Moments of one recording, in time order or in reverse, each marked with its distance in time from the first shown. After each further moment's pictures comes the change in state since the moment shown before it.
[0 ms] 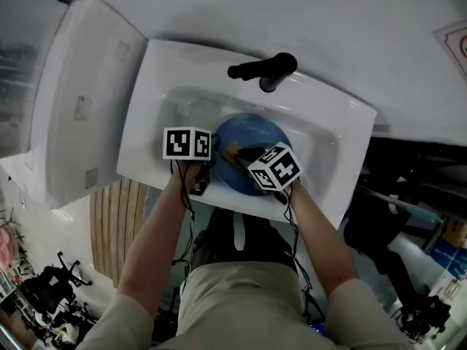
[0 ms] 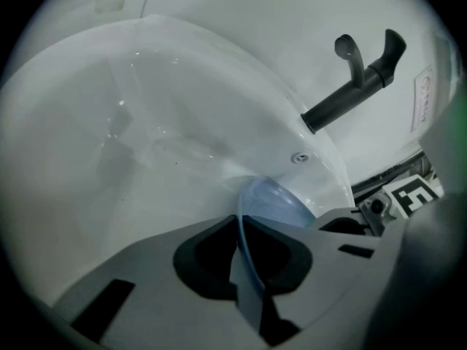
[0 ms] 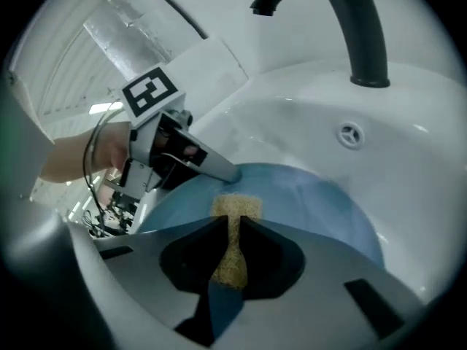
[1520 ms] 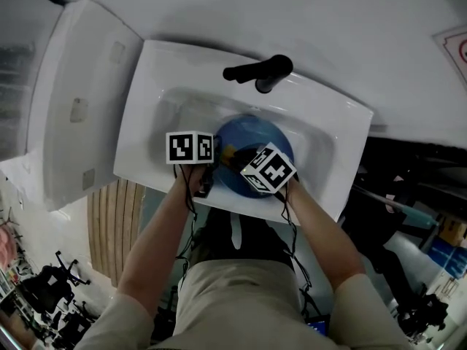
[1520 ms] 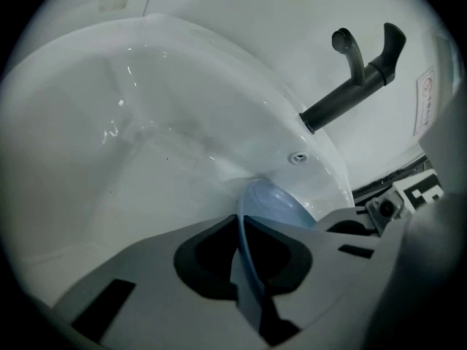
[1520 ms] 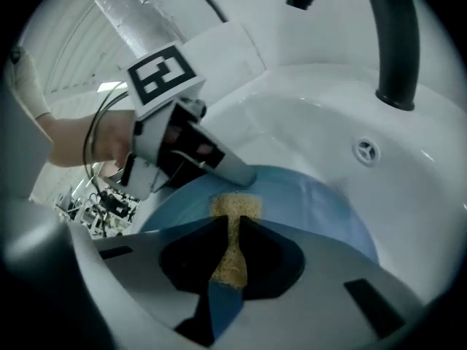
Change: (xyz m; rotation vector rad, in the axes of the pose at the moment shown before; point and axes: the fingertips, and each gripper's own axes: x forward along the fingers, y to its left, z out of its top) left arm 0.009 -0.012 -0.003 -0.035 -0.025 0.001; right arm -0.001 0.008 -0.004 -0.124 0.097 0.015
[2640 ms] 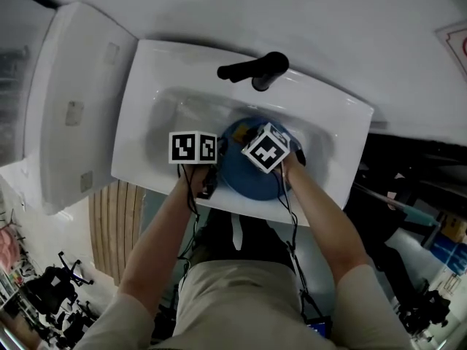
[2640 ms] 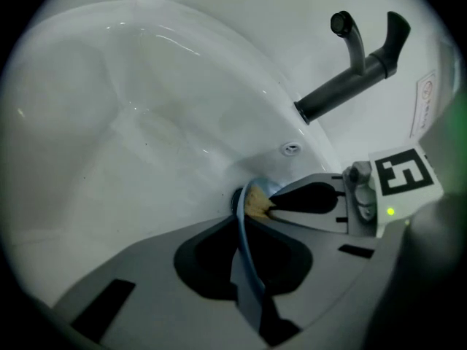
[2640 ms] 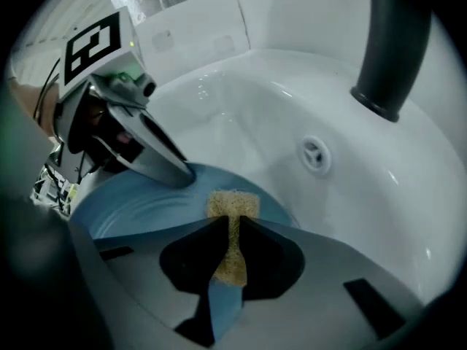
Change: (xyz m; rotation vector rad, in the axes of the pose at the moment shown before) left arm 0.016 -0.019 -0.009 -0.013 0.043 -0.062; right arm 0.000 -0.081 -0.010 -0.076 0.170 -0.238
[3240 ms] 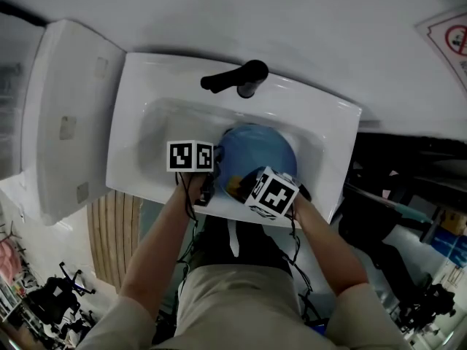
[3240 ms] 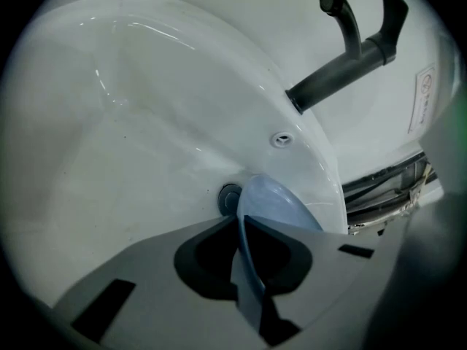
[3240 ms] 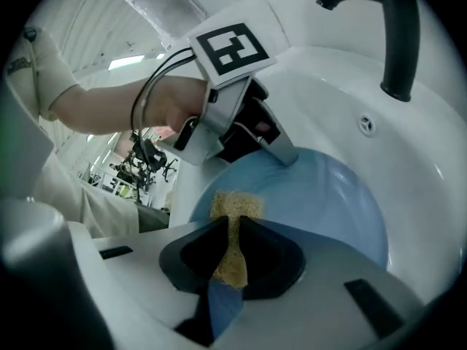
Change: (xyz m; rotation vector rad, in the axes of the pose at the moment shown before) left arm 0.013 -0.019 -0.006 0.023 0.031 -0.022; right arm -0.067 0.111 -0.053 -0.041 0.049 0.328
